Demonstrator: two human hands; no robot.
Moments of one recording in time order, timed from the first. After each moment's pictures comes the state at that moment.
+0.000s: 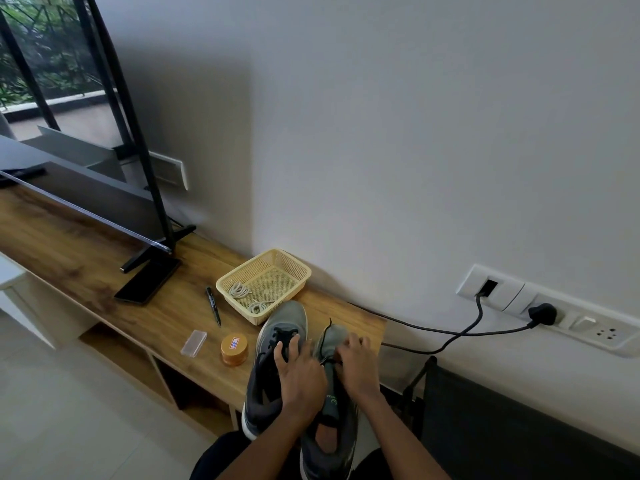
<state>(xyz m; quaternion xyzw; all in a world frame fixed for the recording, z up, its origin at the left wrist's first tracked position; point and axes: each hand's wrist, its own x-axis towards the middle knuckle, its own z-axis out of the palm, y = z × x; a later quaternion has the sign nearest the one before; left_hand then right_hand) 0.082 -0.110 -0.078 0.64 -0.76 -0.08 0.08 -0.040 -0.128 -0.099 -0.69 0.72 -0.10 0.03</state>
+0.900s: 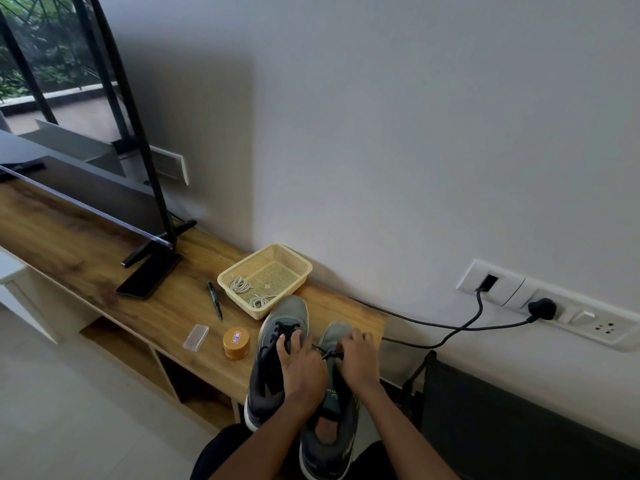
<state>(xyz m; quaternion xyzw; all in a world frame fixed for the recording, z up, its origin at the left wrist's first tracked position) 0.081 -0.115 -0.077 0.63 -0.77 -0.08 0.06 -0.039 -0.132 -0.100 -0.66 0.74 -0.08 0.04</state>
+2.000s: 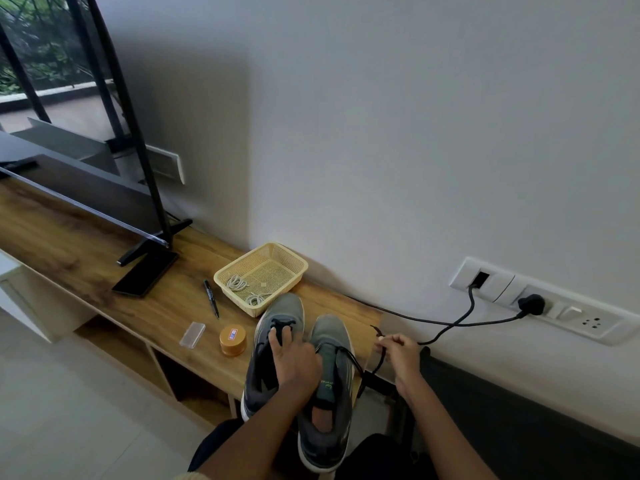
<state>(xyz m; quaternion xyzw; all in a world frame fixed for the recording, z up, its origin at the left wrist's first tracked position) 0.083 -0.122 -0.070 0.65 -0.76 -0.07 0.01 -0.103 -0.111 -0.077 -0.25 0.73 -0.51 0.38</state>
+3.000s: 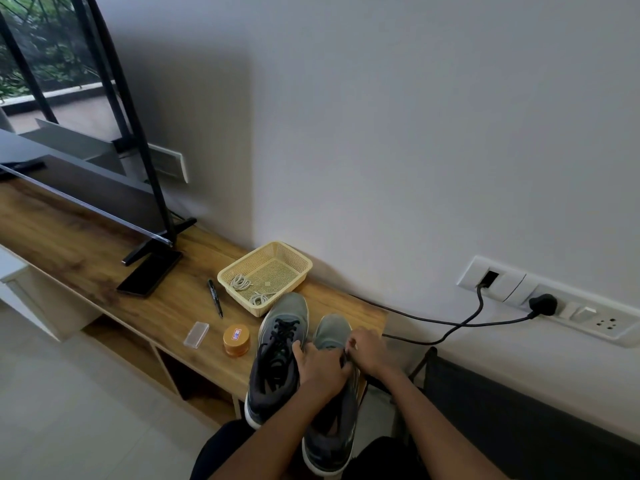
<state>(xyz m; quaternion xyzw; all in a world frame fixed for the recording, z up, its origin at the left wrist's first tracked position) 0.059 -0.117 -0.063 0.60 -0.78 -0.20 -0.03 -0.065 -0.139 -0.076 -0.66 0.71 -0.07 0.21</state>
